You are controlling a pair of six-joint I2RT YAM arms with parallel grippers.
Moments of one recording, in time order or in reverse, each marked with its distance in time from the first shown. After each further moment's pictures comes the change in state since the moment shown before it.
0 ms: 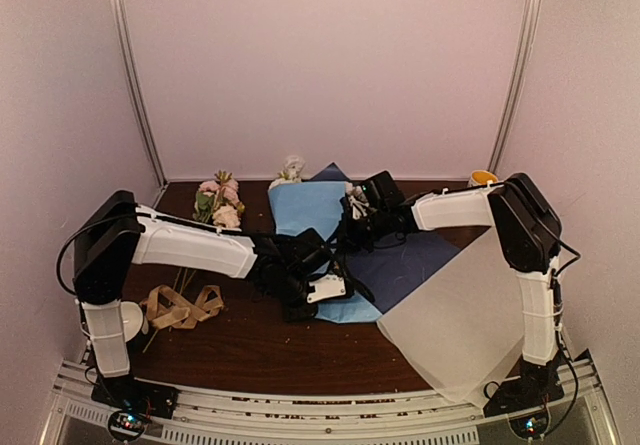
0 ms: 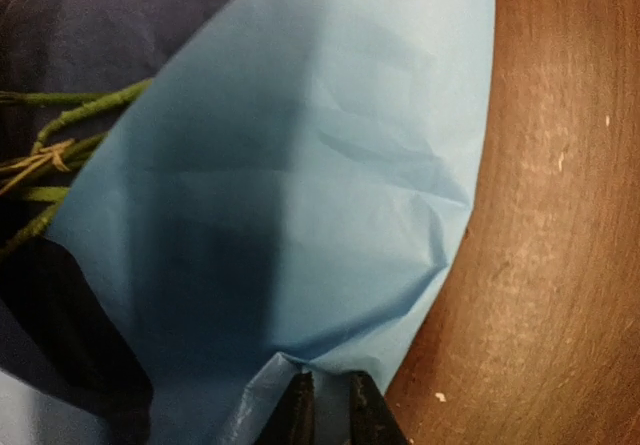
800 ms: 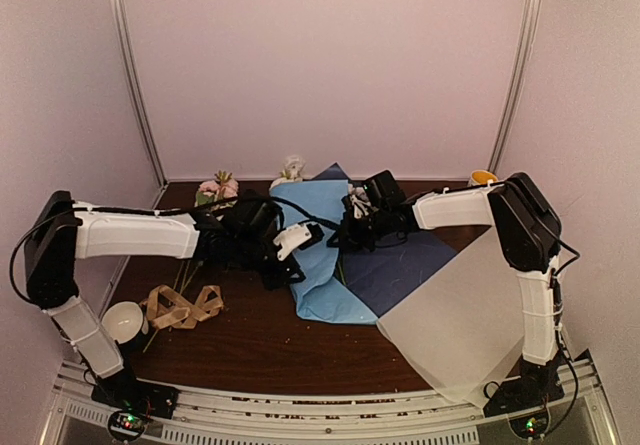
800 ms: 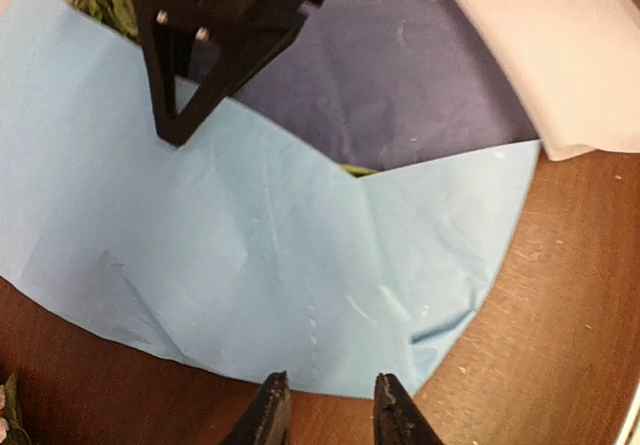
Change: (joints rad) left arm 0.173 -0.319 -0.226 0.221 0.232 -0.188; right arm -0.013 0.006 0.009 -0.007 0.005 -0.016
